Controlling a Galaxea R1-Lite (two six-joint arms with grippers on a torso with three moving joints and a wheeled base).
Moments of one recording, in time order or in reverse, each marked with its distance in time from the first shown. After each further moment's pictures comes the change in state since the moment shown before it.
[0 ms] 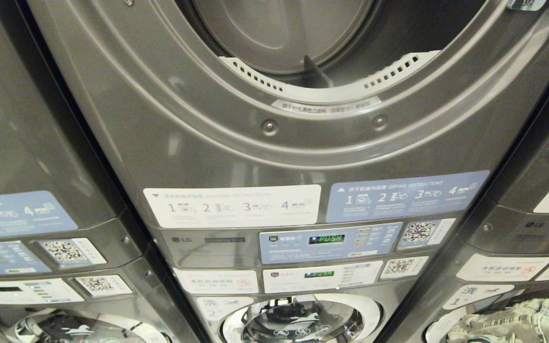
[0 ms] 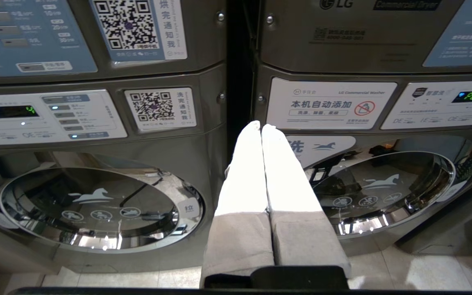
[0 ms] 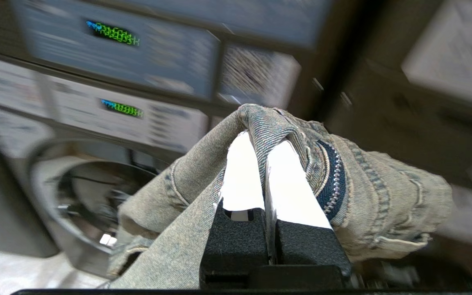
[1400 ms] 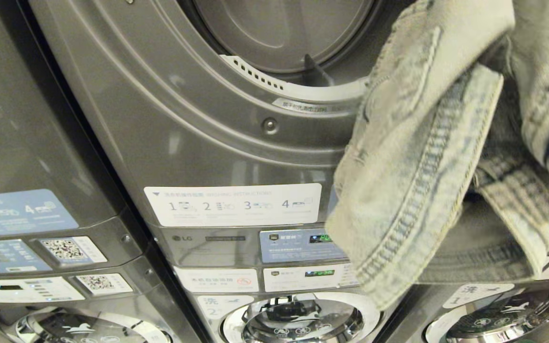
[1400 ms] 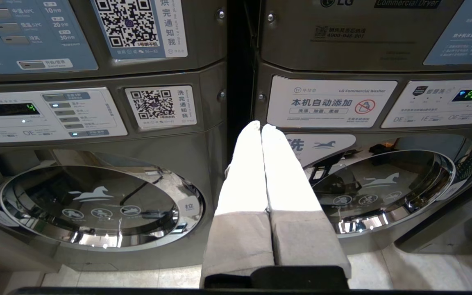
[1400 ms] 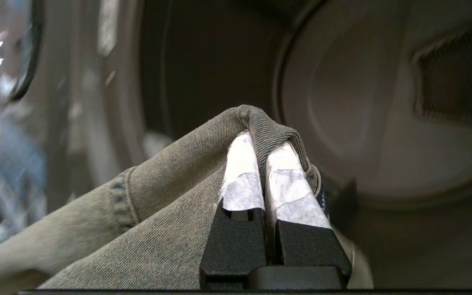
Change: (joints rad) left arm 0.000 0.000 0.000 0.001 0.000 -0.001; right arm 0.406 1.334 -1.281 -0.448 0.213 0.010
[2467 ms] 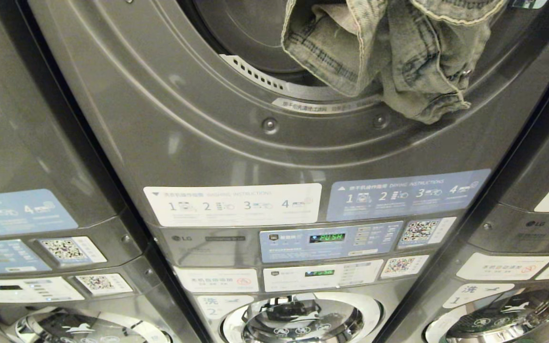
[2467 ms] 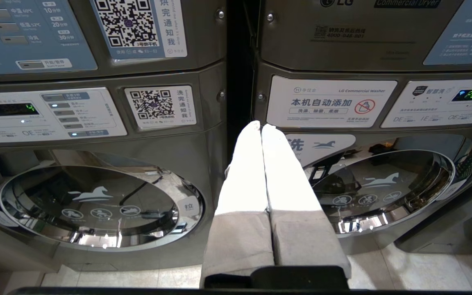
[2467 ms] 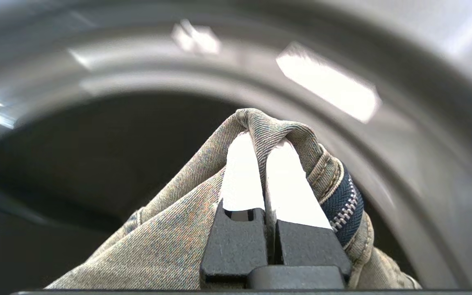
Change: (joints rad) left arm 0.000 0.000 0.000 0.000 0.000 0.000; right arm 0.247 0.509 -0.597 -0.656 -0.414 -0.383
